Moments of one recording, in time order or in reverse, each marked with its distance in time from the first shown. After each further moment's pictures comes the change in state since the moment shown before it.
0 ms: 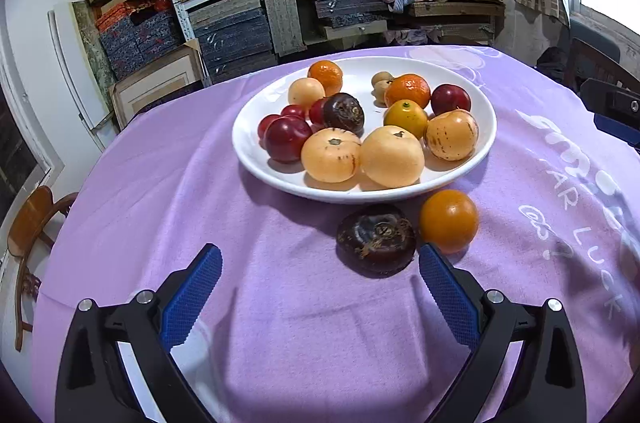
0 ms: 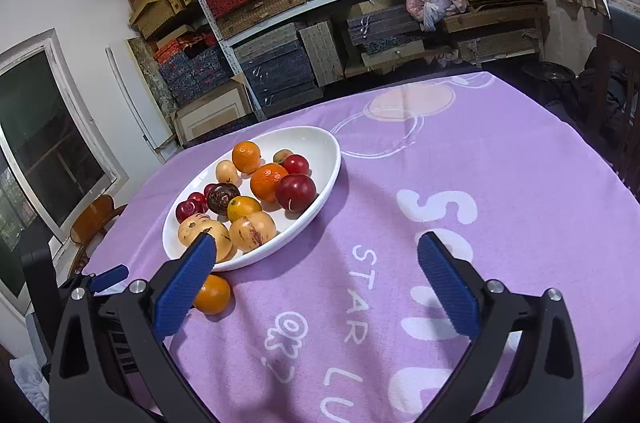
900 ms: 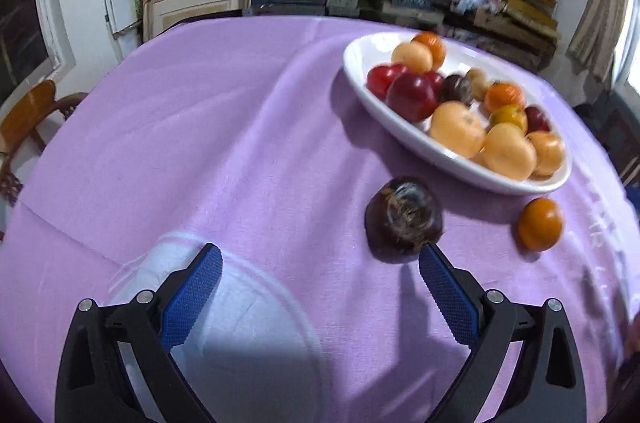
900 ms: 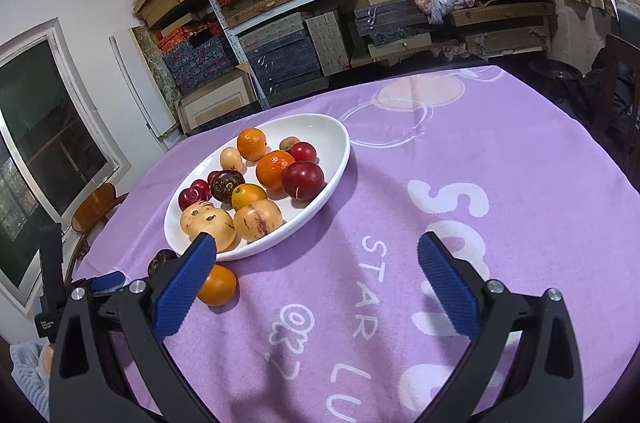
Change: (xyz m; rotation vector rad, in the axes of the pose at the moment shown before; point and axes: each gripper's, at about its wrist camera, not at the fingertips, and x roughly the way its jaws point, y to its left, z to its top) left arm 0.011 0.094 -0.030 -0.314 0.104 -0.075; right arm 0.013 0.008 -0.001 -0.025 0.038 0.012
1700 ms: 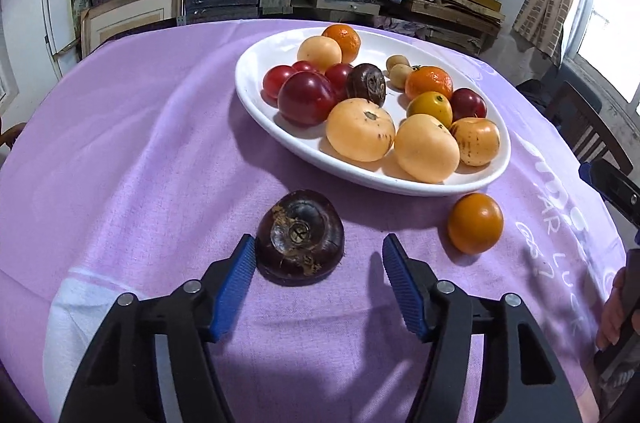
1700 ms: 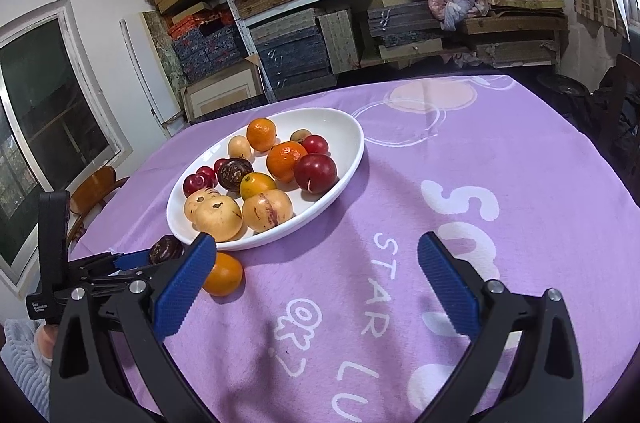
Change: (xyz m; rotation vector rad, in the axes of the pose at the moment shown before) left arm 0.019 -0.045 0.008 0.126 0.032 -0.147; right arm 0.004 0.014 -0.007 -0.068 0.010 0.004
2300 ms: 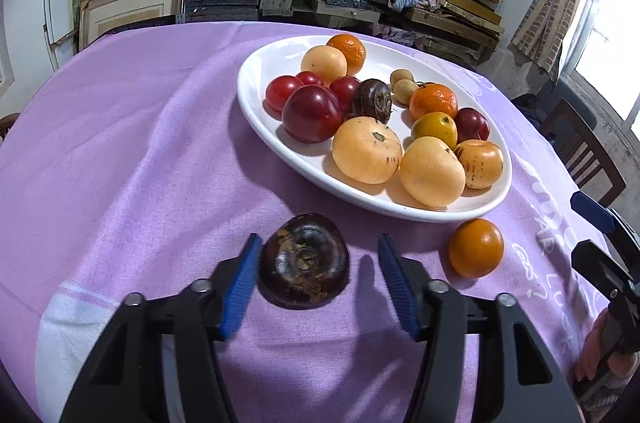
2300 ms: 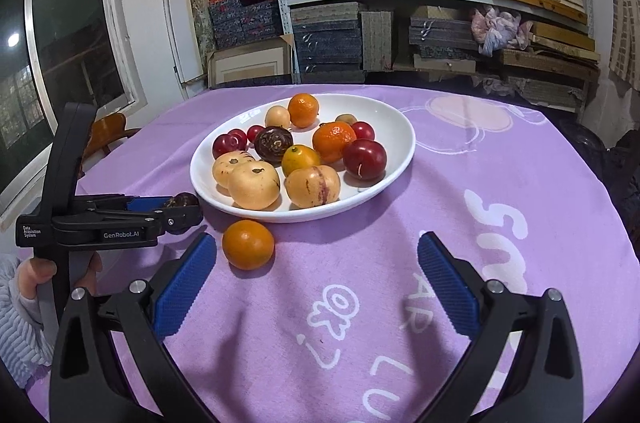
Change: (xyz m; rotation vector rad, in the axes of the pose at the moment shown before) left arm 0.003 0.012 0.010 -0.041 -0.013 -0.048; right arm 0.012 0.043 -0.016 -0.209 0.034 0.006
